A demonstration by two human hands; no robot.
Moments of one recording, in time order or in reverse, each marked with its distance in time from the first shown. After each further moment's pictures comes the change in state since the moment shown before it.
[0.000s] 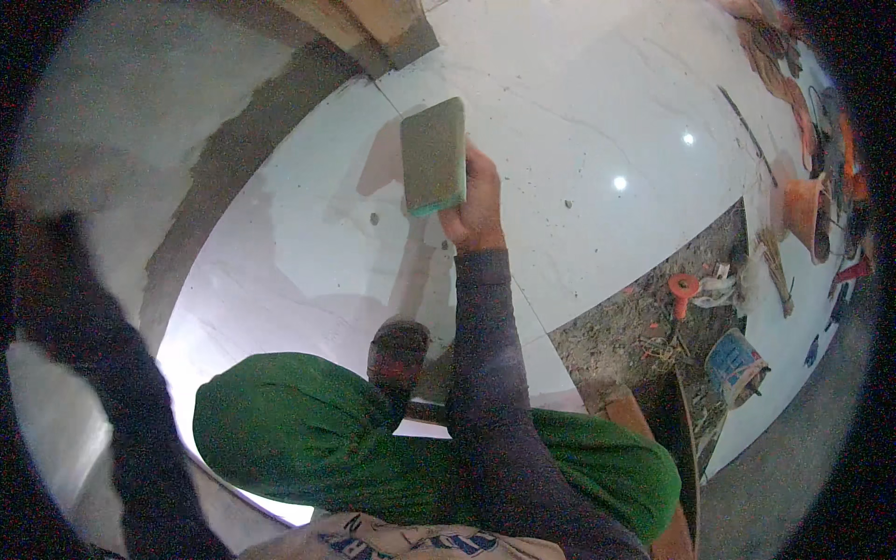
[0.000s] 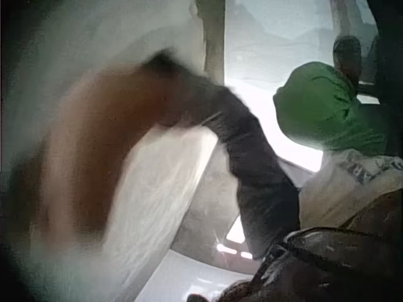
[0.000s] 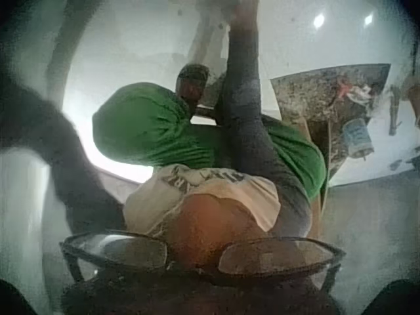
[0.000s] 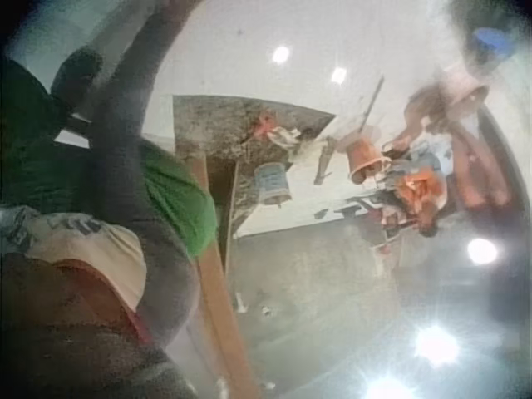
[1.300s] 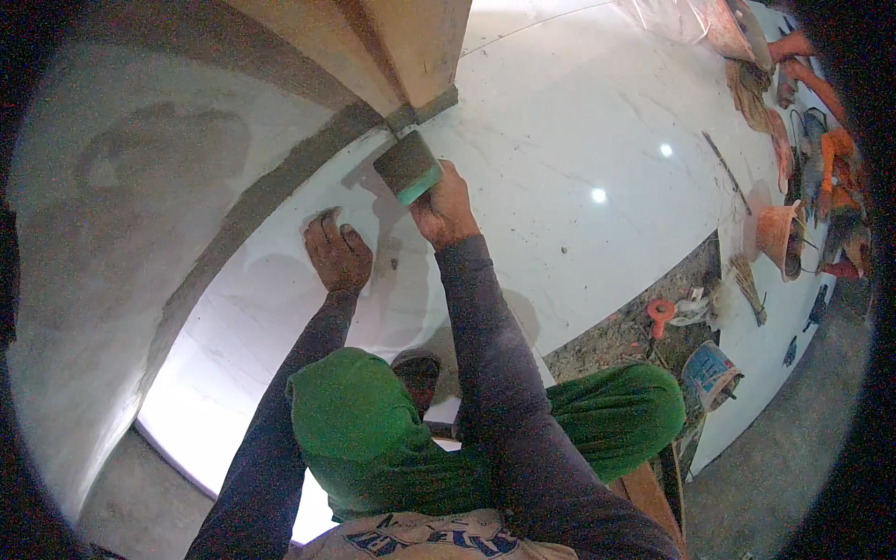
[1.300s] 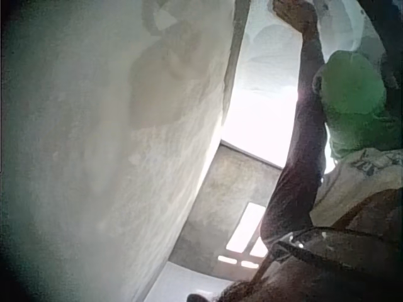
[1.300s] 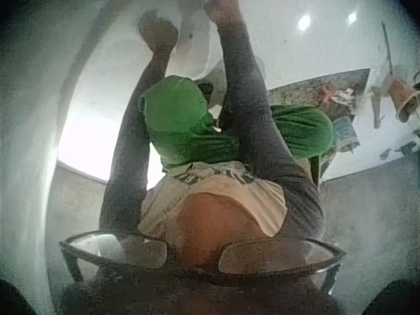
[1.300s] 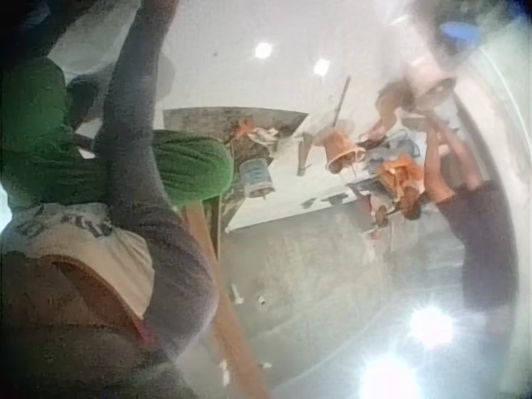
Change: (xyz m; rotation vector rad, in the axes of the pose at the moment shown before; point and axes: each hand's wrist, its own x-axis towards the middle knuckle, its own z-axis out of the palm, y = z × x) left_hand -0.320 0.004 0.046 0.448 -0.669 -0.620; right_hand 0.093 0.051 0.025 0.159 0.314 0.145
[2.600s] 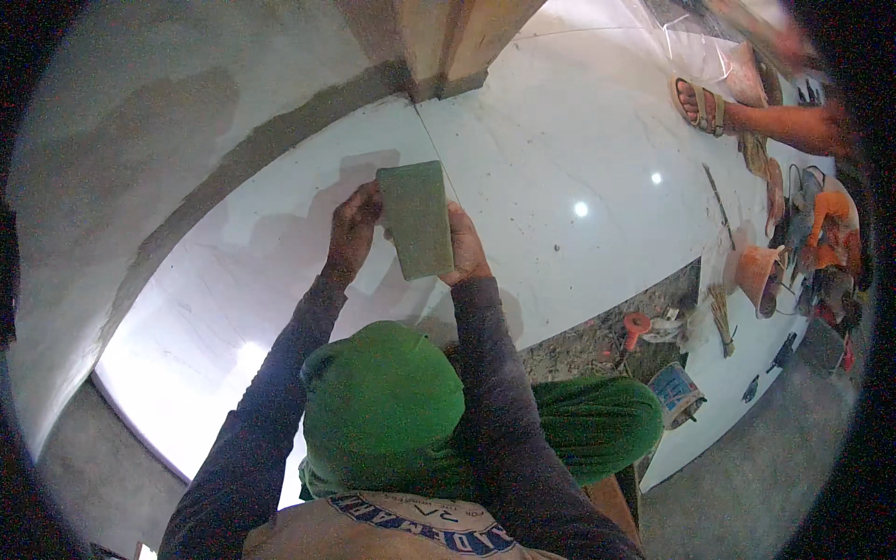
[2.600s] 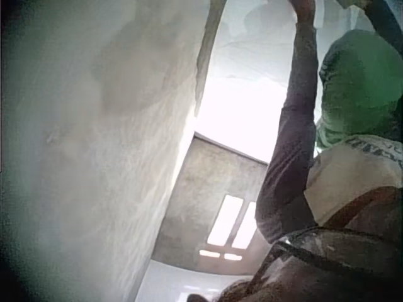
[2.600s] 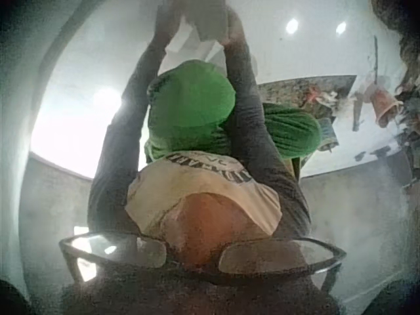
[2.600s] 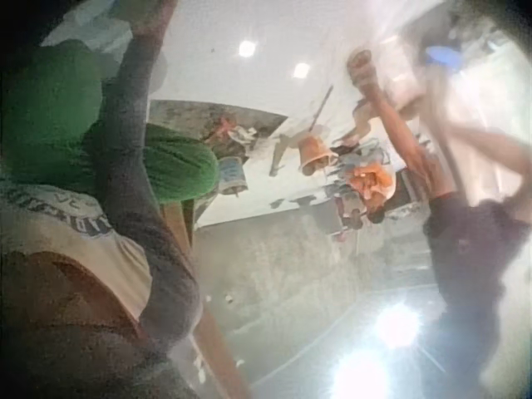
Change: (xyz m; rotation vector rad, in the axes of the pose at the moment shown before) left_hand -0.007 0.054 -0.019 -1.302 -0.496 -0.563; right_hand -0.101 -0.015 -0.056 -0.160 -0.432 0.300
